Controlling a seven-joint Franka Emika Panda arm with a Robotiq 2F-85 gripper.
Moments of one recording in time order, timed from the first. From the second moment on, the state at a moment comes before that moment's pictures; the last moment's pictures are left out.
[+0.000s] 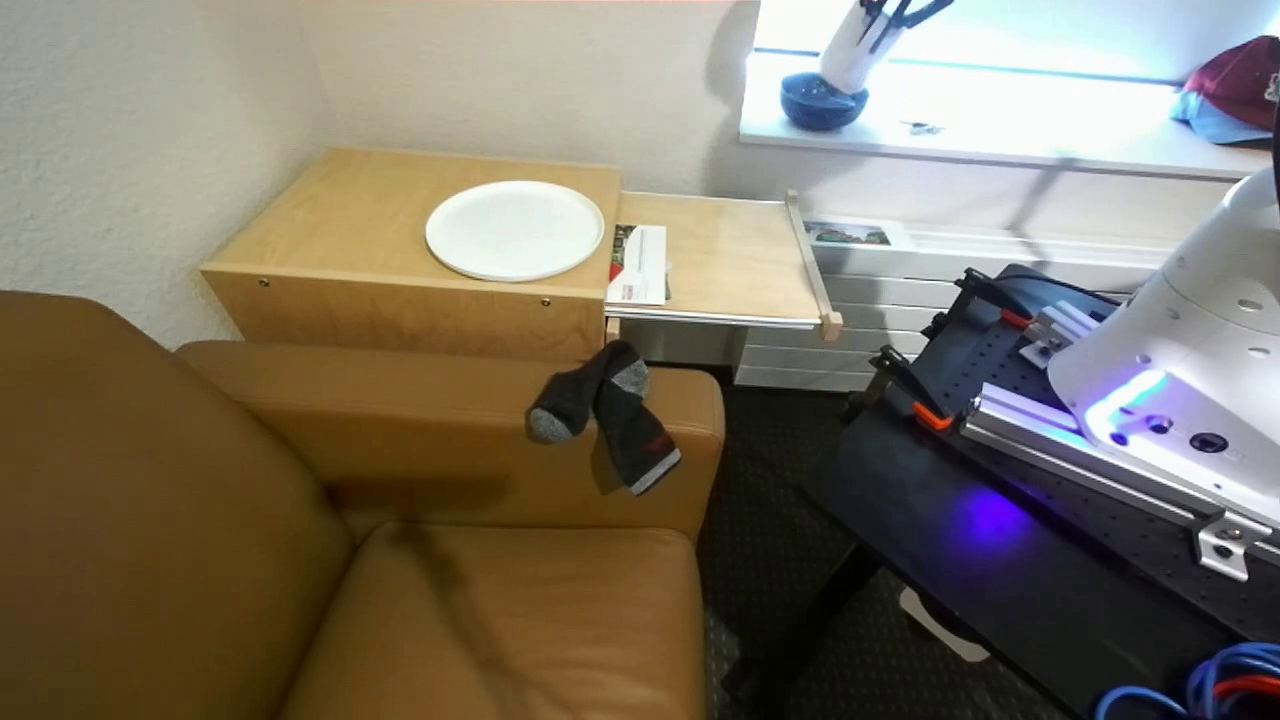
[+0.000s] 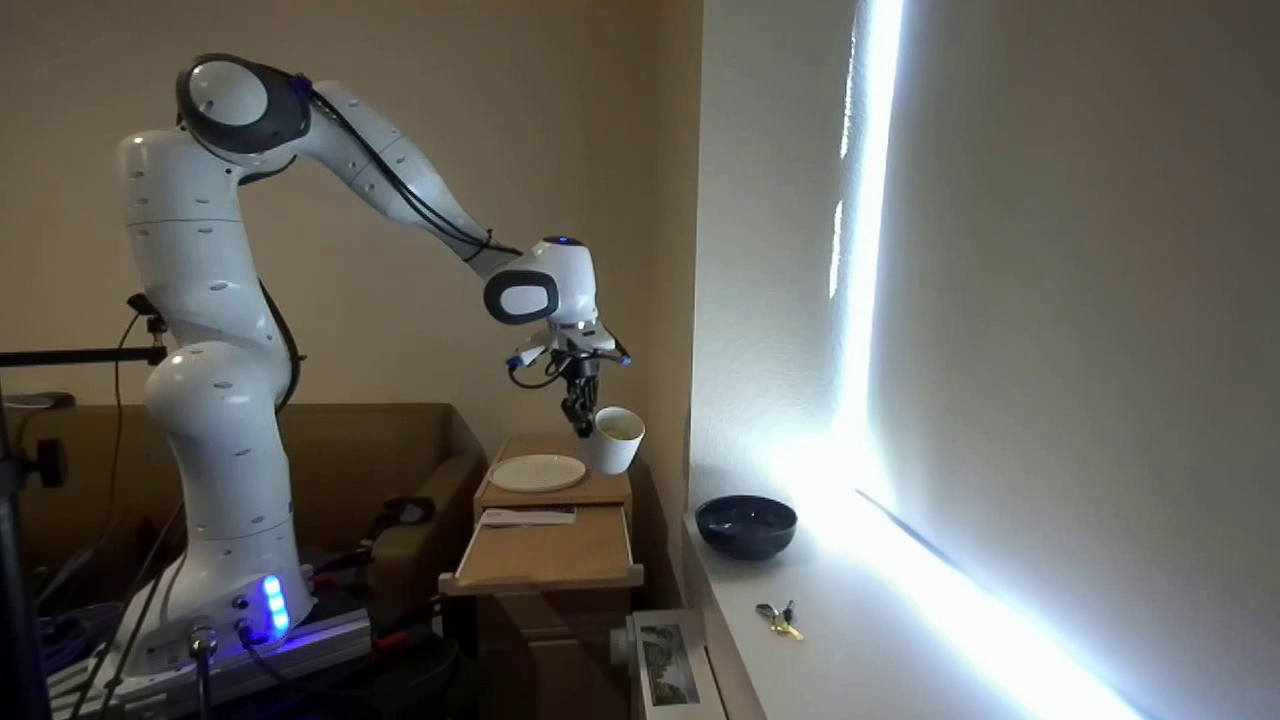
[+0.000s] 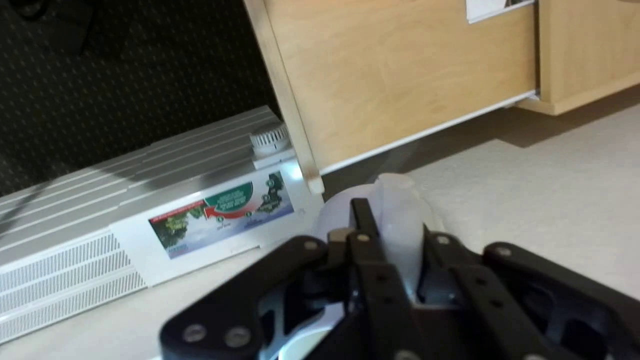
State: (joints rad) arm -0.50 -0.15 0.10 -2.47 0.30 2.50 0.47
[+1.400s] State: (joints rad) arm -0.31 0.21 -0.21 -2.02 0.41 2.25 0.53
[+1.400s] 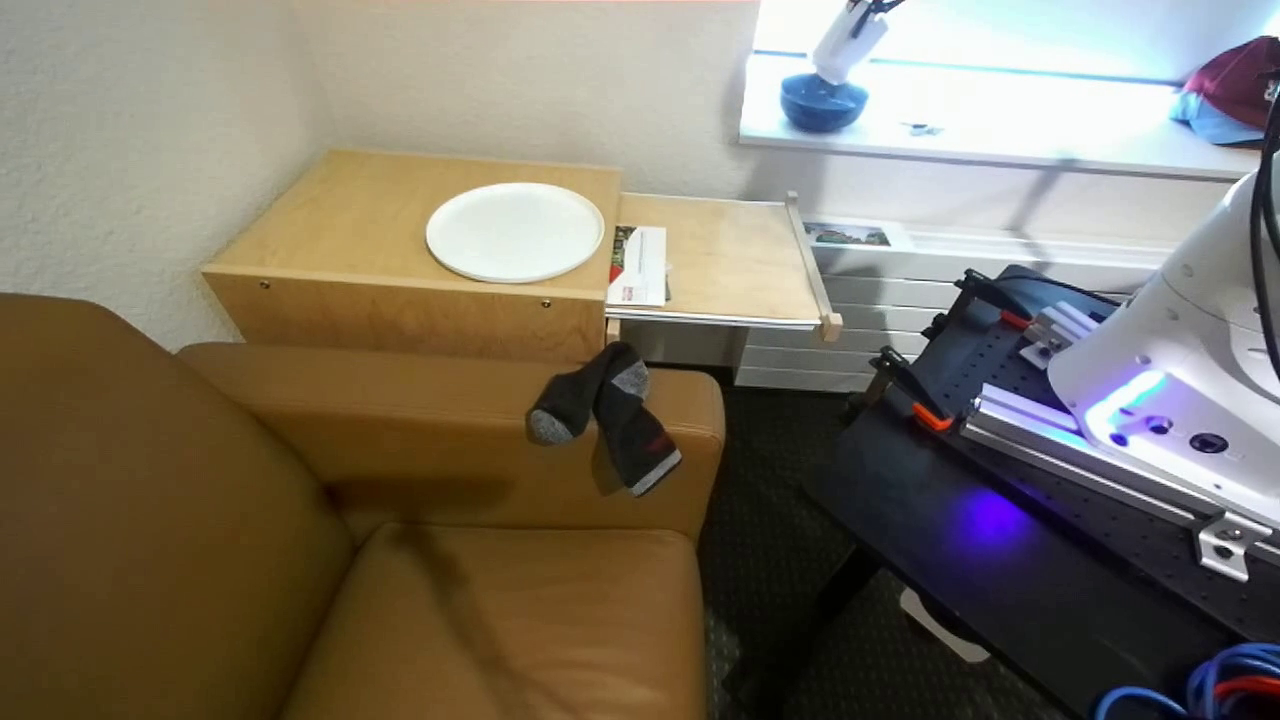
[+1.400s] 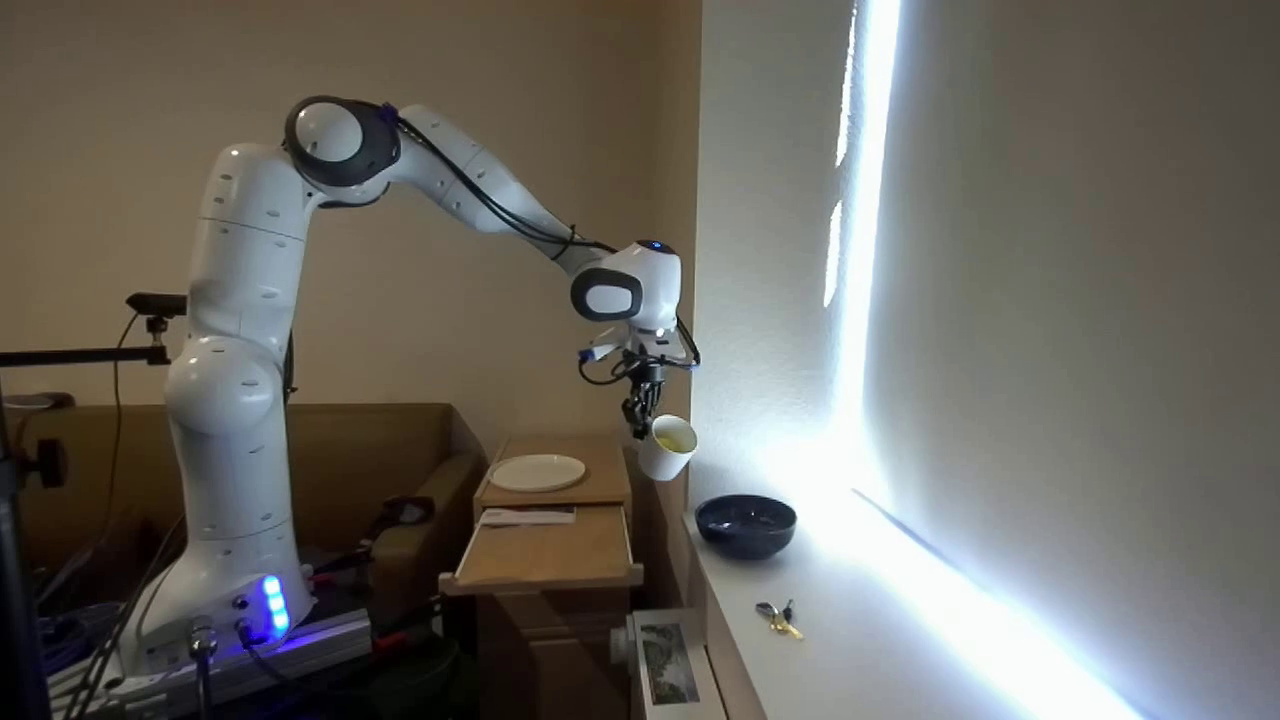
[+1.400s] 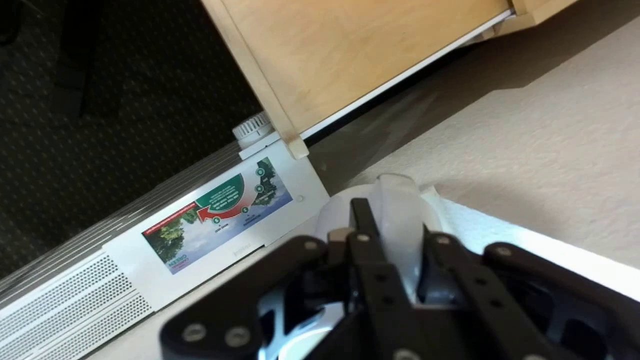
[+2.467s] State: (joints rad) arm -0.36 0.54 -0.22 -1.65 0.70 2.24 0.68
